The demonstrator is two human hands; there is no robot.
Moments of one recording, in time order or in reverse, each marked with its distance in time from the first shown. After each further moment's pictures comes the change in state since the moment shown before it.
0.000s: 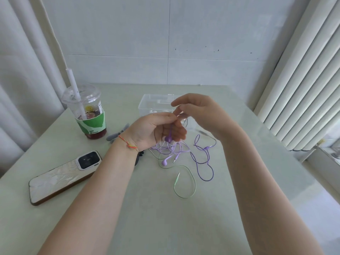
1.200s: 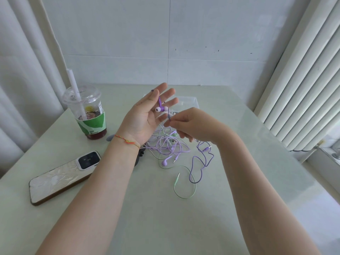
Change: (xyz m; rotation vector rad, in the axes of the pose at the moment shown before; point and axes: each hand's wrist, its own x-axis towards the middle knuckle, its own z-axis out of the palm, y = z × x) left_hand 0.002 0.014 -0.001 -0.327 0.246 0.305; right_hand 0.001 0.008 0.010 -0.404 -0.236 0.024
